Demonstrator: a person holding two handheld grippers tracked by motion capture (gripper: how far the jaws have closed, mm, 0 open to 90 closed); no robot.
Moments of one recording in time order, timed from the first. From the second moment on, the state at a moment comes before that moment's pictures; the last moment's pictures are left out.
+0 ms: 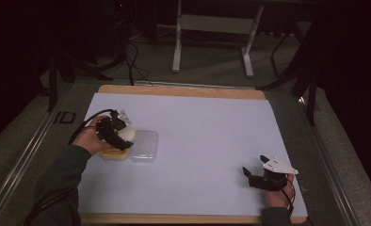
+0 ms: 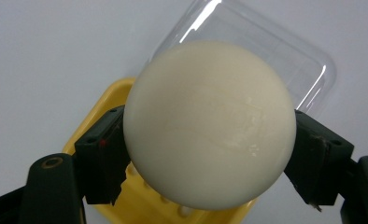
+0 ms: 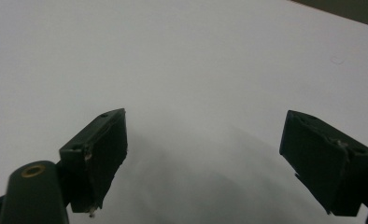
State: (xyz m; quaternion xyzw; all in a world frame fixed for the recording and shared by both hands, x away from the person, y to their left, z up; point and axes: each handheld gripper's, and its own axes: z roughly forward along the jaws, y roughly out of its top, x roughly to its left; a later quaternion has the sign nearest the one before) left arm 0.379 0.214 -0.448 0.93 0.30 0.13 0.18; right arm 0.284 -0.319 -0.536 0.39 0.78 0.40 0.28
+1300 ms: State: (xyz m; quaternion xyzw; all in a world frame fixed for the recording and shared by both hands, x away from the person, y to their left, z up) left arm 0.388 0.241 -0.478 0.93 0.34 0.11 0.12; right arm 0.284 -0.319 -0.535 0.39 0.78 0.40 0.29
